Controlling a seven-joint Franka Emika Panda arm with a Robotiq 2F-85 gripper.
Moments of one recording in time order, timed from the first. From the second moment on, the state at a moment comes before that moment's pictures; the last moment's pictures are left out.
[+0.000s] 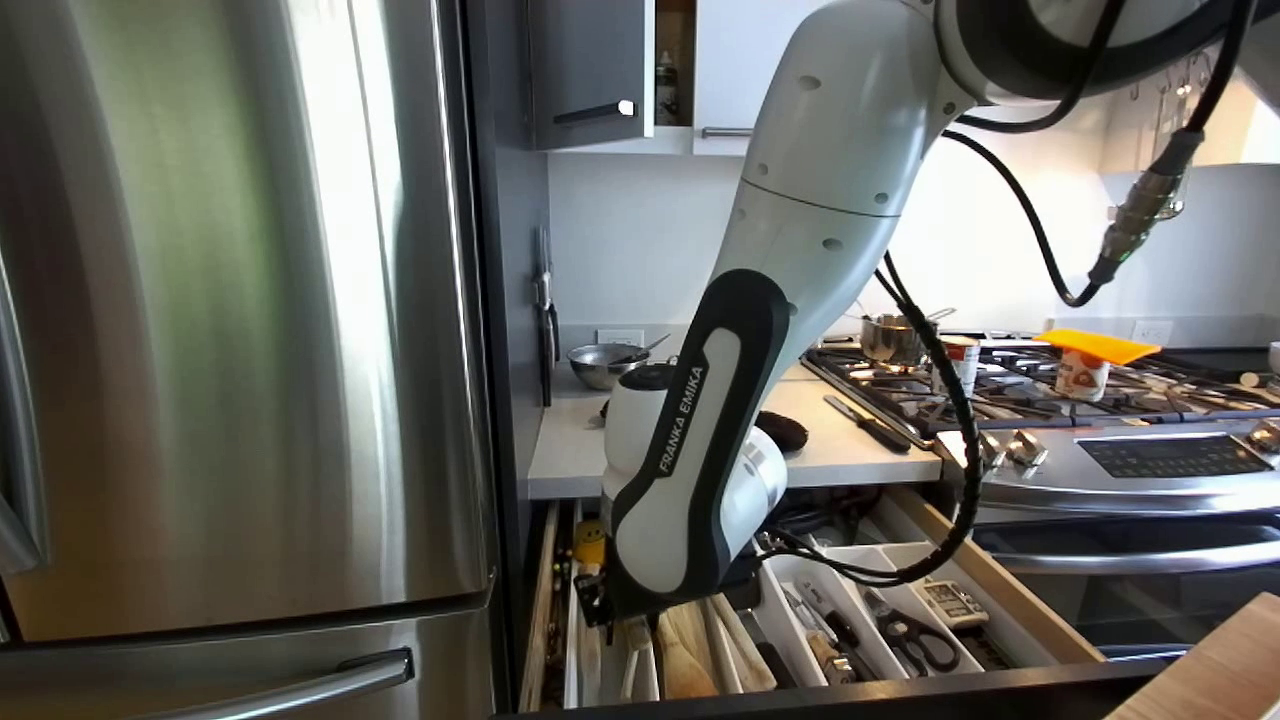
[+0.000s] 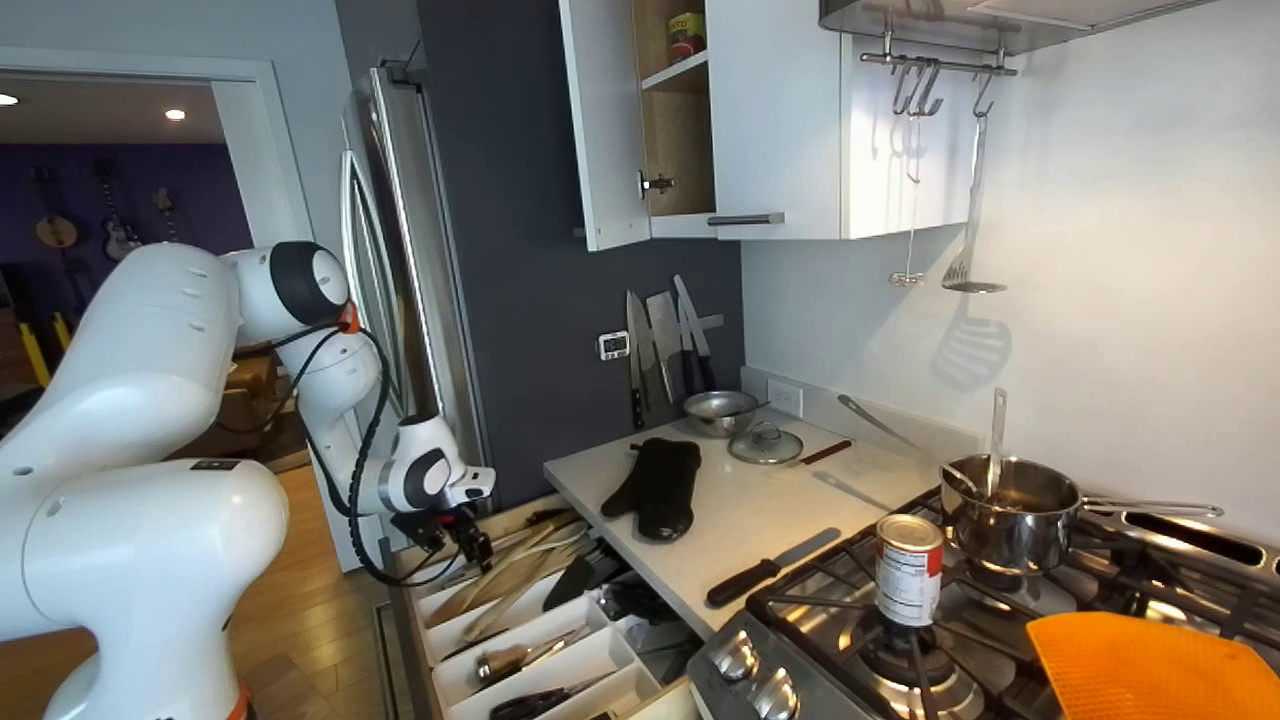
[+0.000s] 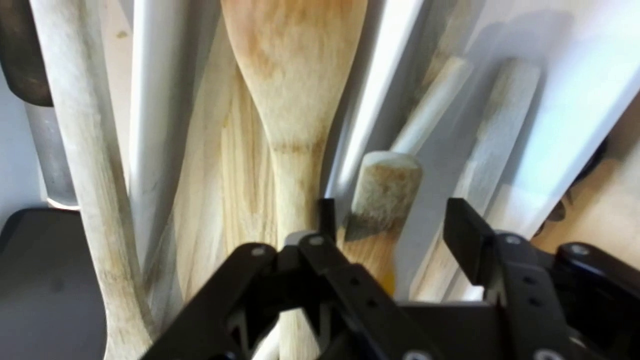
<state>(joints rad) 0.91 0.82 -0.23 -2.07 0.25 3.02 0.56</state>
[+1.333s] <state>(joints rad) 1.00 0.73 -0.32 -2.15 0.24 2.99 0.62</state>
